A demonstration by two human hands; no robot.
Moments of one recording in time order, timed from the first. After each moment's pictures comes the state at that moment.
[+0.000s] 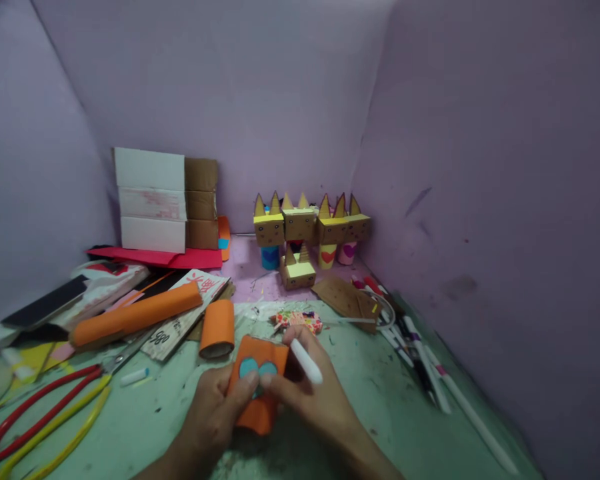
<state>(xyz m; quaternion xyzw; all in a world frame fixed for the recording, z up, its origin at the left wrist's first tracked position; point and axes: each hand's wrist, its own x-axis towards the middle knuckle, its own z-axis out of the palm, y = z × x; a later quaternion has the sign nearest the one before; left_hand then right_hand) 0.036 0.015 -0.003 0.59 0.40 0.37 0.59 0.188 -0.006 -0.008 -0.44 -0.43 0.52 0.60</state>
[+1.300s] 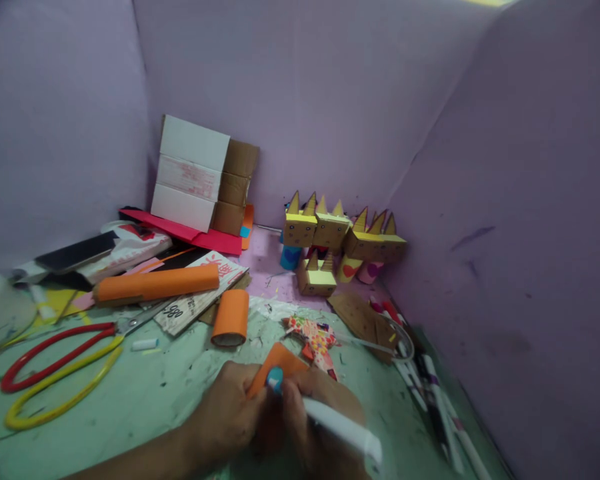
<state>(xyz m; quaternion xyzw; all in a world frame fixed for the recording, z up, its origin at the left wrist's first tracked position) 0.041 0.018 0.000 0.69 0.44 0.27 0.51 0.181 -0.025 -0.003 -0.56 -0.65 0.04 0.51</state>
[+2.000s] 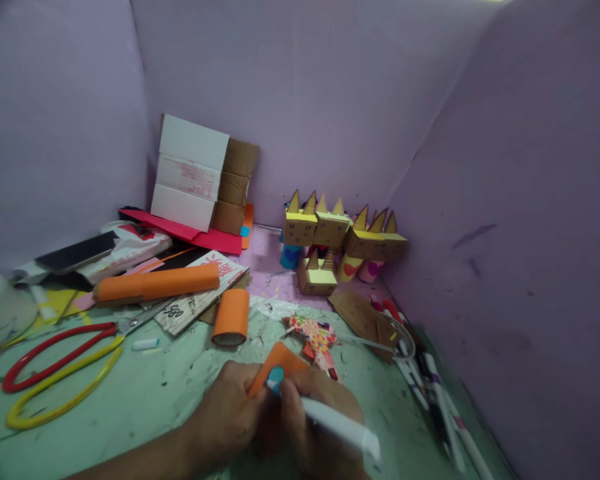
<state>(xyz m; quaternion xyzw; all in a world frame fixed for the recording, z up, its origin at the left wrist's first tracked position) 0.041 0.018 -0.005 0.70 0.42 0.28 0.51 0.180 -0.025 -0.007 -0.56 -0.65 0.05 0.51</state>
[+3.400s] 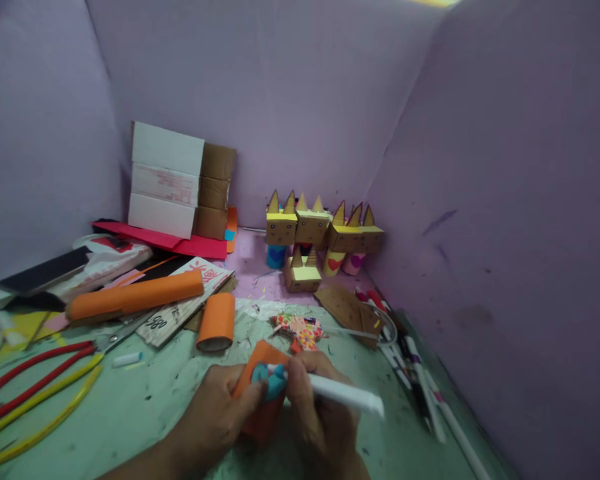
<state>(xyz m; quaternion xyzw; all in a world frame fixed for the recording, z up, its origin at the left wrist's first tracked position) 0.042 0.017 0.001 0.67 0.43 0.27 0.54 0.185 -0.016 0.002 -0.51 -0.60 0.06 0.62</state>
